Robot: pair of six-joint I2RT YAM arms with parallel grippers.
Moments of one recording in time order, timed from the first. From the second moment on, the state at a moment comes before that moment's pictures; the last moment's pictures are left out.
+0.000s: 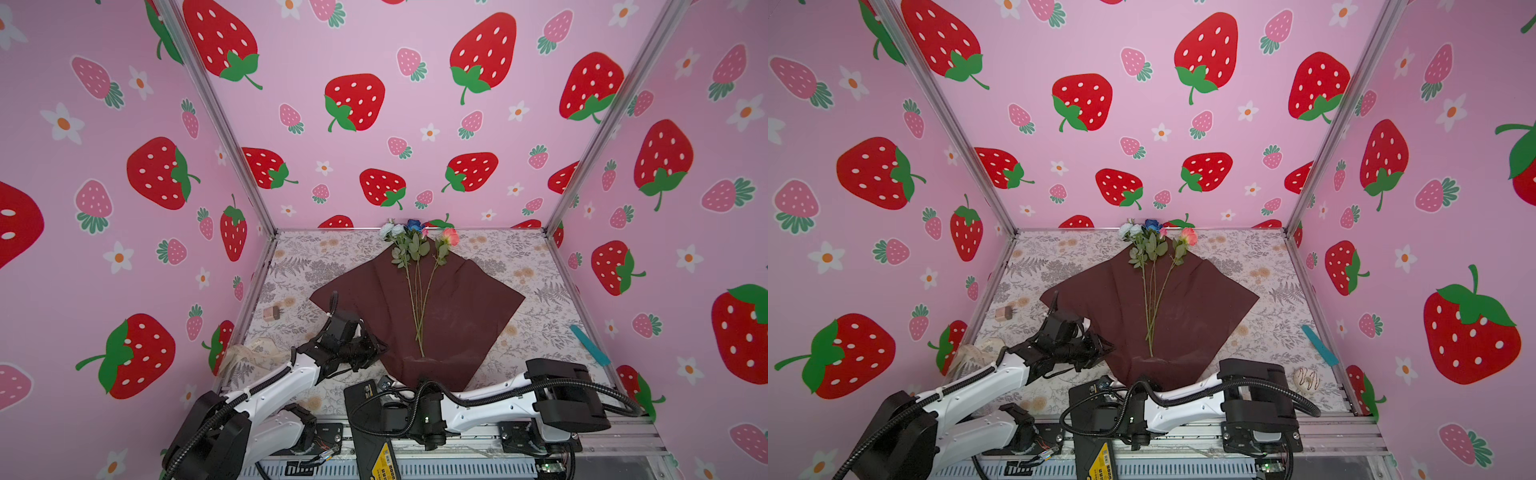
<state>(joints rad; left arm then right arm) -0.51 1.11 0.45 -0.17 0.45 -1.17 1.69 1.77 1.01 -0.64 0.64 0.54</state>
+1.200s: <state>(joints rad) -0.47 1.16 0.48 -0.33 0.36 -1.13 1.62 1.61 0.86 -0.89 0.79 0.85</state>
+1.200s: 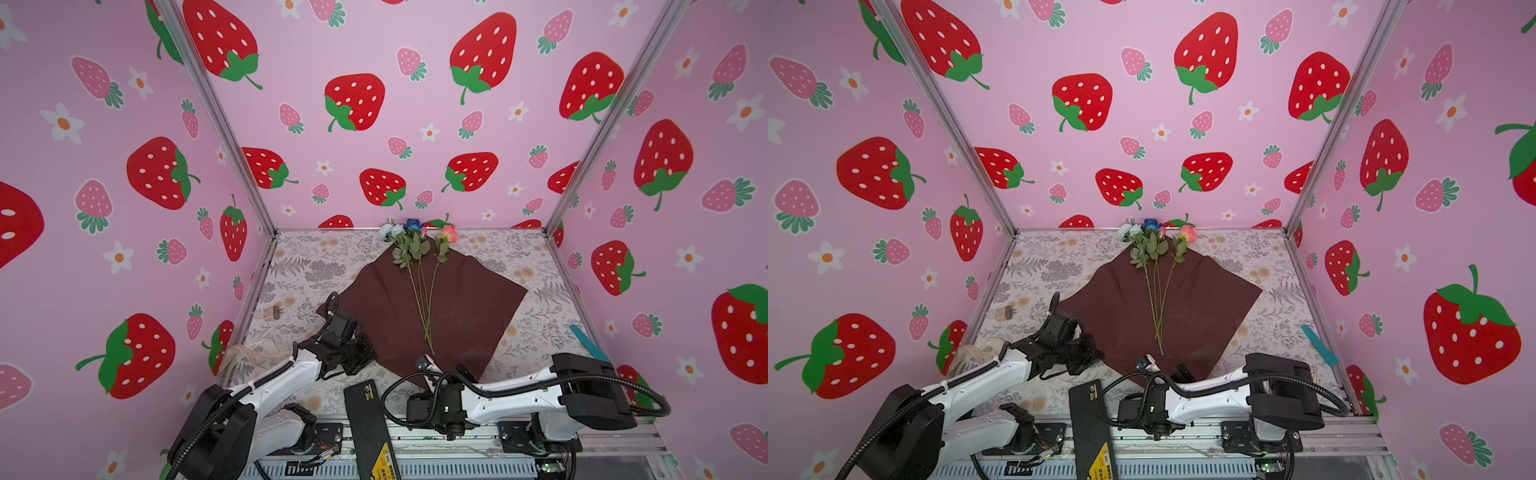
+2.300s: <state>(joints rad) -0.46 1.01 0.51 -0.49 0.30 -1.09 1.35 1.52 0.89 -0.78 0.78 0.59</state>
